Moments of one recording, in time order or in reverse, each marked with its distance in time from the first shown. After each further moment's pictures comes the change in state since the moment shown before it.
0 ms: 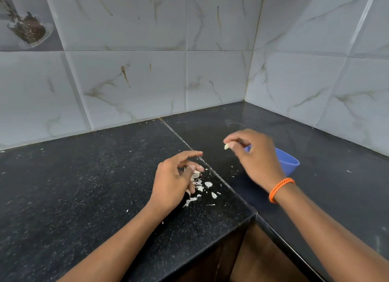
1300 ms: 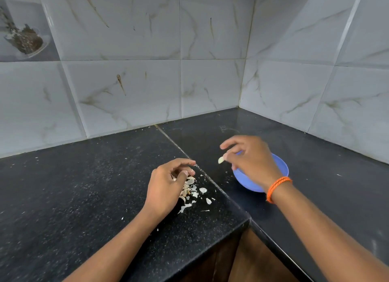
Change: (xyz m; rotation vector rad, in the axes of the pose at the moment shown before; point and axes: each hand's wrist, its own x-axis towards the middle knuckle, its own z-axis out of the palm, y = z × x) left_hand 0.002 0.003 -0.001 0.148 0.054 0.035; right_hand 0.003 -0.016 -0.021 0.041 -0.151 0.238
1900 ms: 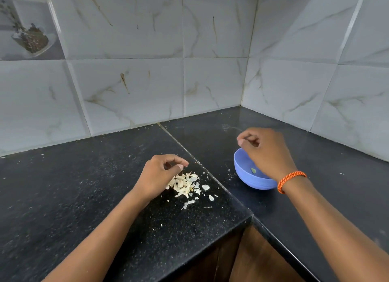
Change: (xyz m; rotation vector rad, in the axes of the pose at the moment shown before) left_hand 0.026 -0.015 -0.036 0.062 -0.185 -0.099; right_hand 0.010 0.013 -0.019 -0.225 0.160 -0.057
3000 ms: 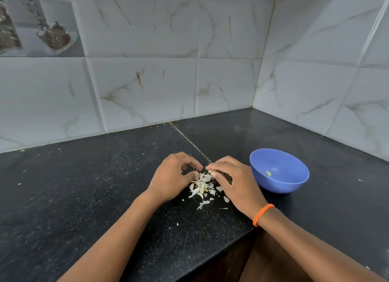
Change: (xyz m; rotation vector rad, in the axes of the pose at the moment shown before) left_hand 0.001 -0.013 -0.006 0.233 -0.016 0.164; right_hand -0.047 -0.008 0.103 0.114 -0.162 -0.339
